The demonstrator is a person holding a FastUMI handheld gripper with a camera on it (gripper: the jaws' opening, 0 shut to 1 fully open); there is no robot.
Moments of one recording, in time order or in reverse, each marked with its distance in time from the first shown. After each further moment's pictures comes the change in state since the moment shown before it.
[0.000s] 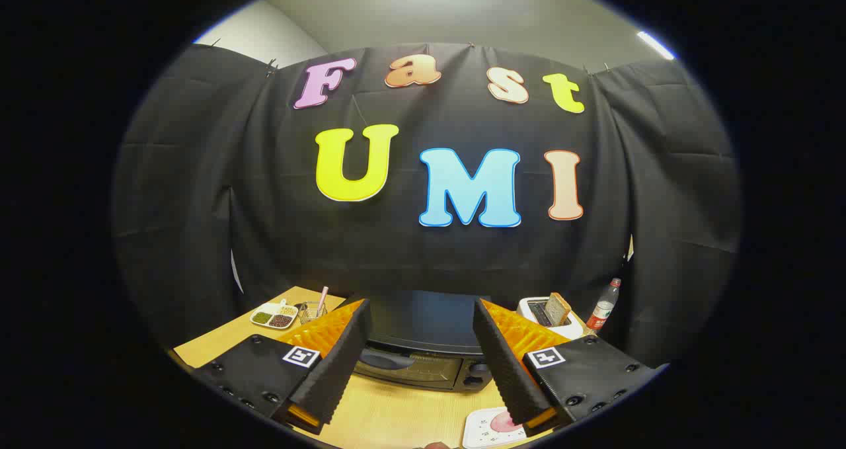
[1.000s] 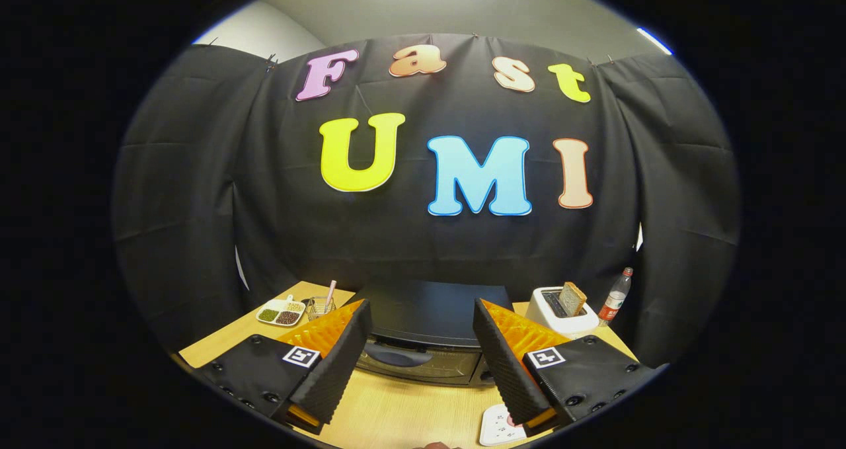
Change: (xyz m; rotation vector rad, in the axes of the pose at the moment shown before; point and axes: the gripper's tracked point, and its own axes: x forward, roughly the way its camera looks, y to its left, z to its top) arm 0.017 0.021 -0.013 0.014 0.044 0.011
